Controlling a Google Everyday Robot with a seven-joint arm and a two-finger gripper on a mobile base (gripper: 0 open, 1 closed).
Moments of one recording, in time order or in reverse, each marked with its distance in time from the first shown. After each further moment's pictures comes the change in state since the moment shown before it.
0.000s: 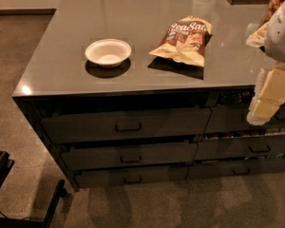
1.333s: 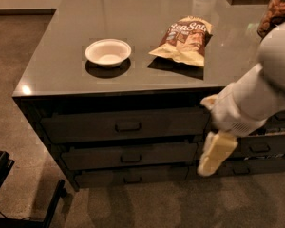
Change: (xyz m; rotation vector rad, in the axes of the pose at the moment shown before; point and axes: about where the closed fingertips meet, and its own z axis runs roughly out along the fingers) arm -0.024 0.065 0.145 -0.127 -0.146 -0.017
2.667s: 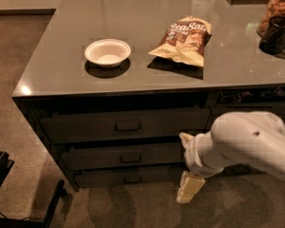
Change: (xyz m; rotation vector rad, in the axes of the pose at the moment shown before) arm 0.019 0.033 0.144 0.048 -0.015 -0.082
